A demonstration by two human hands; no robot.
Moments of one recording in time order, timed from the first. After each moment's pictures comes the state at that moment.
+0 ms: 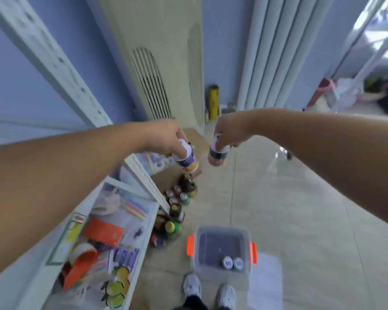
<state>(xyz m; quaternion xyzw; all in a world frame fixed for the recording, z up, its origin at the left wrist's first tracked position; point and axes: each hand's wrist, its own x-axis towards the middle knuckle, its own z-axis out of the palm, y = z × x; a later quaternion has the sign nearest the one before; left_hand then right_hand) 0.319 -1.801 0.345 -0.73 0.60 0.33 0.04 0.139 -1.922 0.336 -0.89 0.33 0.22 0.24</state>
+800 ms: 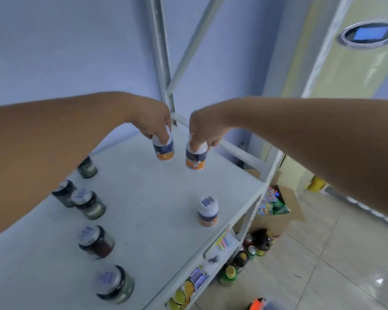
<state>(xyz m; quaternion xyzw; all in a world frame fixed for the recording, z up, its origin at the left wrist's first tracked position) 0.581 -1.504 0.523 -0.90 0.39 0.21 0.06 0.486 -1.656 0.511 -0.97 0.01 0.21 0.13</state>
